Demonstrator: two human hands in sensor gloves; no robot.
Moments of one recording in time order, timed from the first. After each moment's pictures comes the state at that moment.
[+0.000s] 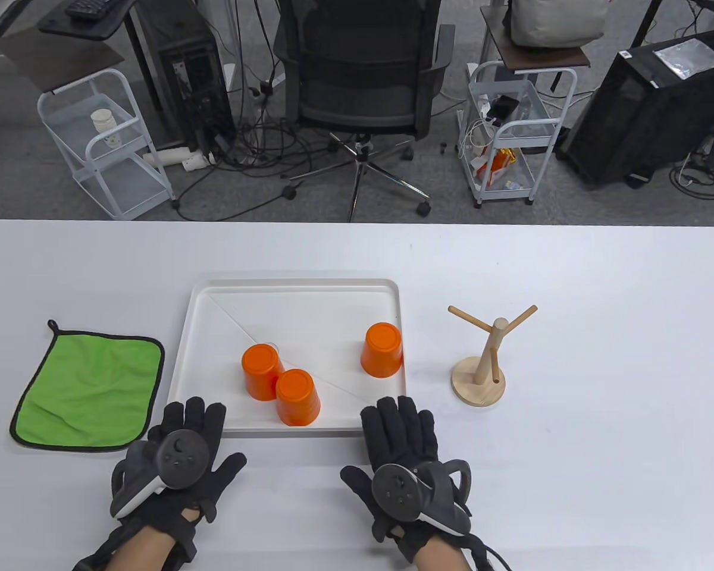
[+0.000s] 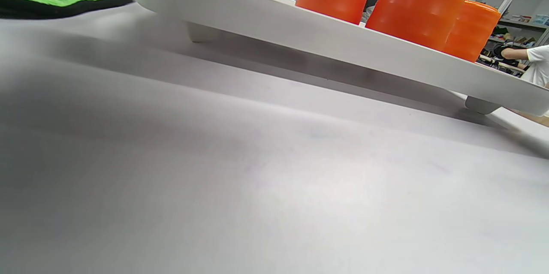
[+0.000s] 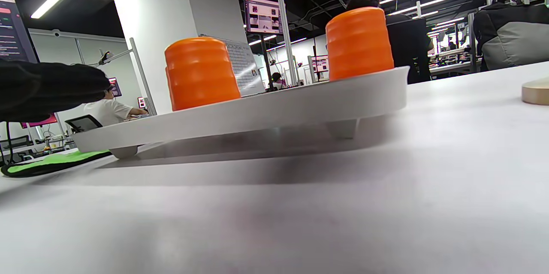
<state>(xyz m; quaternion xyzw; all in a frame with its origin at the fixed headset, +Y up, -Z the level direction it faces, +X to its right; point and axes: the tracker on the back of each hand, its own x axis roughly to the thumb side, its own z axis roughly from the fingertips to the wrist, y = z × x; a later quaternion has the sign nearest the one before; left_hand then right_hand) -0.267 -0.736 -0.244 -0.11 -0.06 0.14 0.98 0.066 -0.721 -0.235 0.20 -0.07 0.97 0.13</state>
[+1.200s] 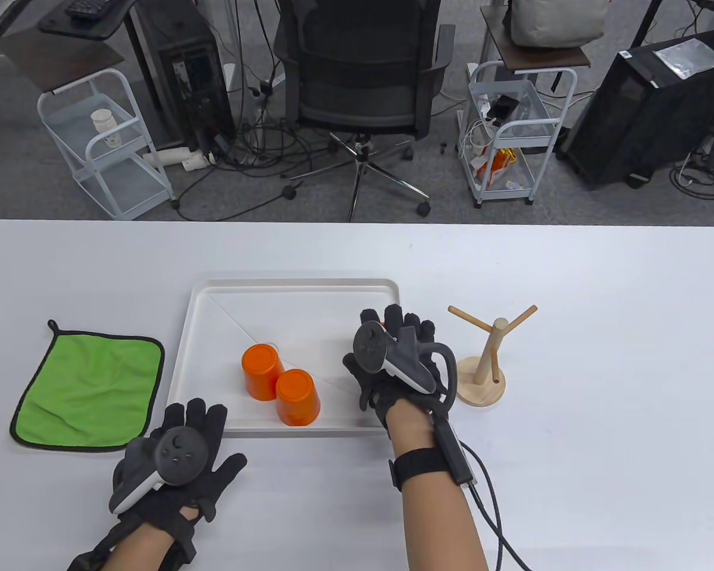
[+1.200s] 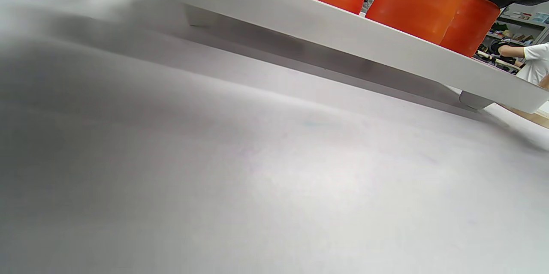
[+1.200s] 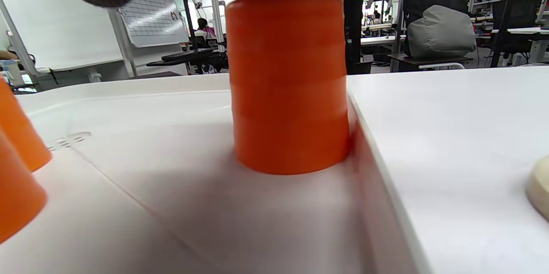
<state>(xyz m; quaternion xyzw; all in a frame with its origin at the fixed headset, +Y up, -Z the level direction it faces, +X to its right) -0.268 -0.740 -0.247 -0.14 -0.07 0.16 0.97 0.043 -0.683 -0.396 0.06 0.03 1.00 0.05</state>
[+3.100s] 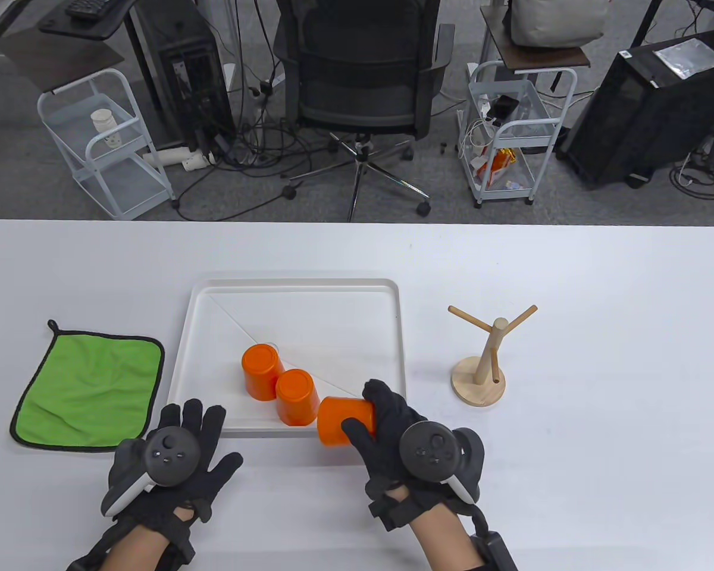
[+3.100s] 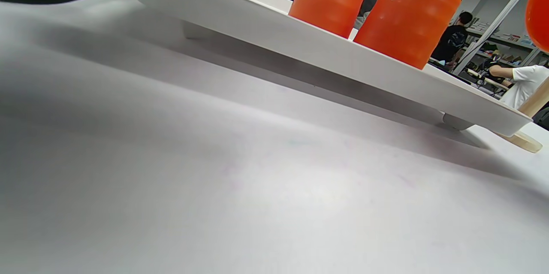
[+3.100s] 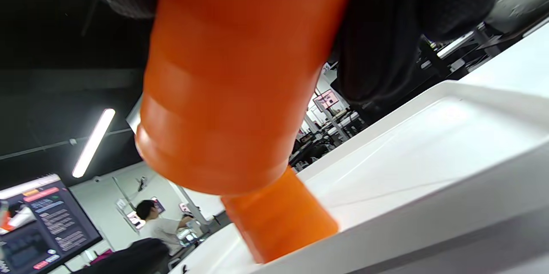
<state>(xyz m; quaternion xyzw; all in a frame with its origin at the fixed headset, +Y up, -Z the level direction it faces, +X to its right) -0.276 -0.738 -0.245 -0.12 -0.07 0.19 0.97 0.072 -0.685 -0.258 0.18 -0.11 0.90 0.38</state>
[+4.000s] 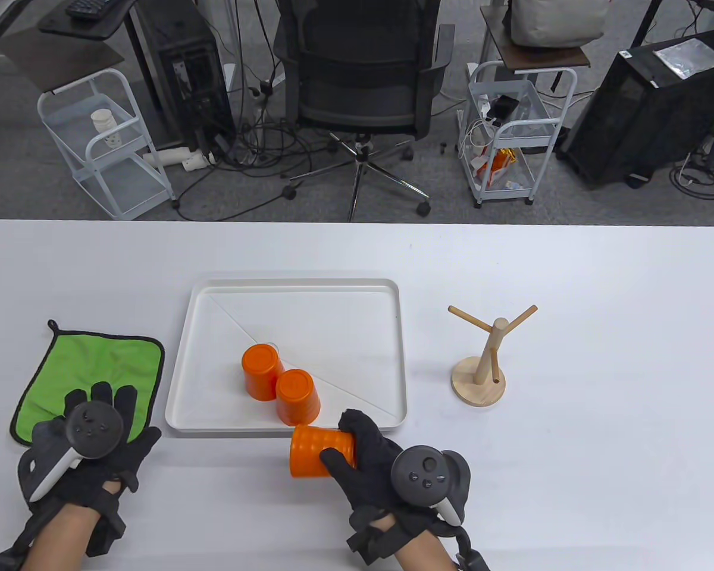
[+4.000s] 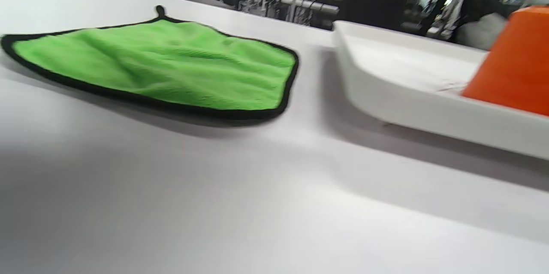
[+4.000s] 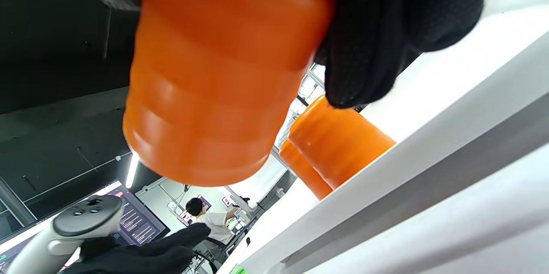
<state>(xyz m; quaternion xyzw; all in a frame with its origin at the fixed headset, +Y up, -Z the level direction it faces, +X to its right) -0.386 -0.719 -0.267 -0.13 0.10 0.10 0.98 0.053 -0.705 -0.239 0.21 -0.06 0.87 0.45</state>
